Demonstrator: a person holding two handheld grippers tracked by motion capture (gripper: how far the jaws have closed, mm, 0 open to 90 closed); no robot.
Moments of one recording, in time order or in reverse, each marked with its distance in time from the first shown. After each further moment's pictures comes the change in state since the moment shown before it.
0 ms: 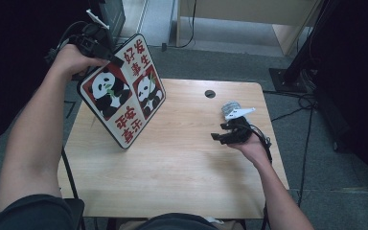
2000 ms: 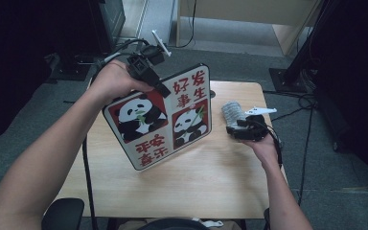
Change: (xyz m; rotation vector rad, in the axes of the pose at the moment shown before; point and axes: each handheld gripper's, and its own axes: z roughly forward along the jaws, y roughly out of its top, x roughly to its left) left arm -0.196 0.015 0.017 0.184 -0.207 0.275; right arm -0.033 -0.022 -0.026 -0.093 -0.118 0.172
